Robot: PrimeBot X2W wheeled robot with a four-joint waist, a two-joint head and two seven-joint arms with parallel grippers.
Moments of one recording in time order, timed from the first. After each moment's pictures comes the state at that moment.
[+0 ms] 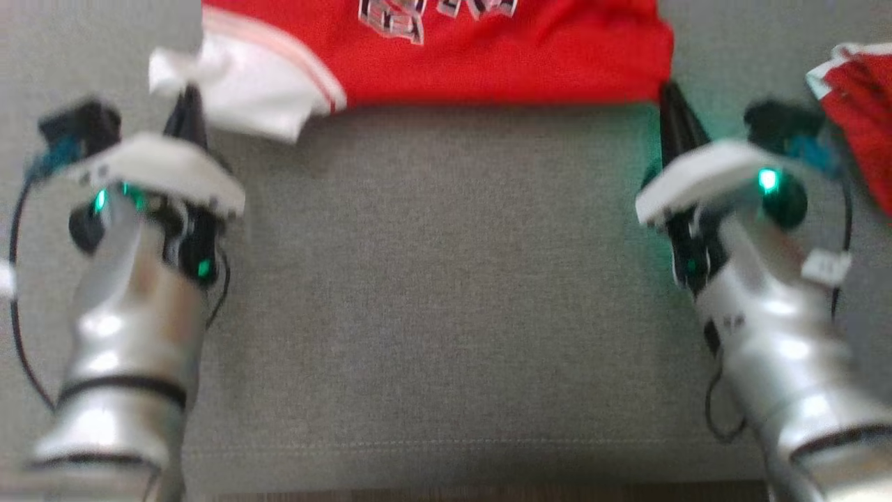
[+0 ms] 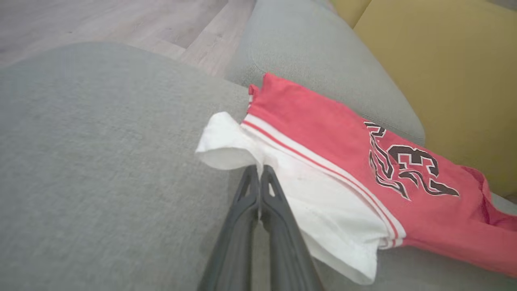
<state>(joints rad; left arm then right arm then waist) -0.91 0.09 -0.13 1.12 -0.52 -0.12 -0.25 -0.87 -0.07 0.27 1.09 0.54 0.12 -0.25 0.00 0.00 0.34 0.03</state>
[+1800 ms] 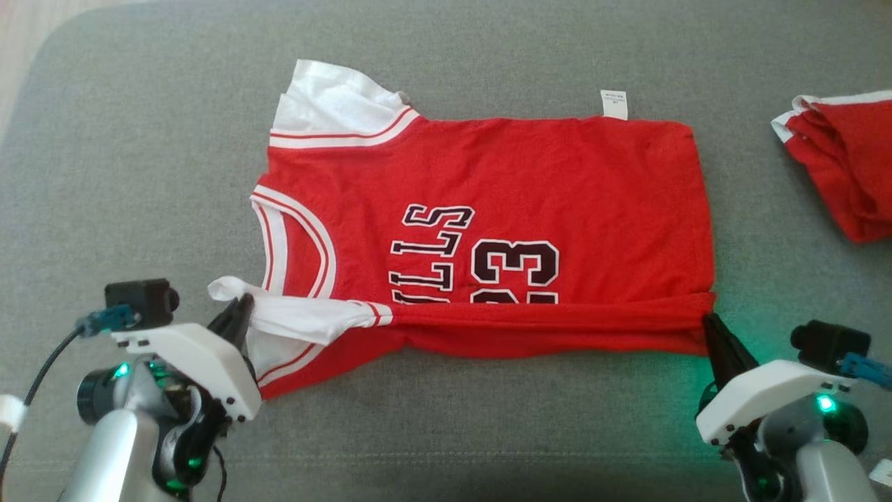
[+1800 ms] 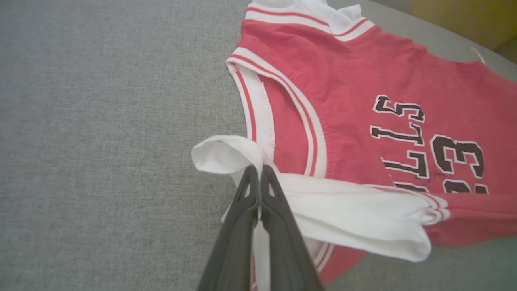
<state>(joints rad) -0.12 0.23 -0.17 0.14 -0.50 0.03 0.33 -0.02 -0.03 -0.07 0.20 0.38 0.12 0.25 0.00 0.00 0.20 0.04</state>
